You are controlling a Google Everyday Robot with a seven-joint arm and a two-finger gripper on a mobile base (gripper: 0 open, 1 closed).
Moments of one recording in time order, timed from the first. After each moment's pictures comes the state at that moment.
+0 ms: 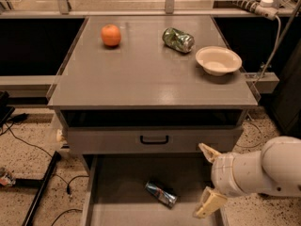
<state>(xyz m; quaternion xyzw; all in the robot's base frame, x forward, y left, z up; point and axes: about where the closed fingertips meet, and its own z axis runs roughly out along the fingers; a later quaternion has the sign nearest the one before) 0.393 -0.137 0.685 -0.62 0.72 0.09 0.29</state>
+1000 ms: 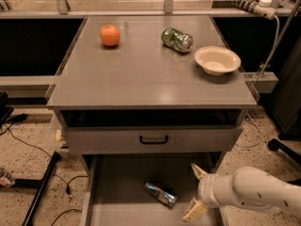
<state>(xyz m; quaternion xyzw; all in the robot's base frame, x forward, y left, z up) 0.429 -0.138 0.506 -0.57 0.75 0.13 0.31</state>
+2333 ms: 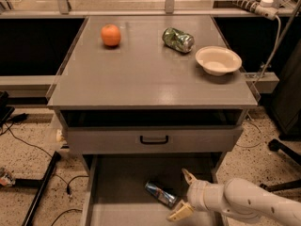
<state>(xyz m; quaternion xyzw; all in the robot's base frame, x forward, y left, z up) 0.440 -0.102 0.459 -0.51 0.75 0.19 0.37</state>
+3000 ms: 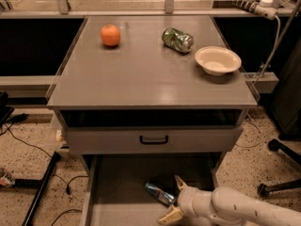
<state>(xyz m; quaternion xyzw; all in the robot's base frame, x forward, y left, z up) 0.445 -0.073 0.403 -0.48 0.76 0.22 0.38</state>
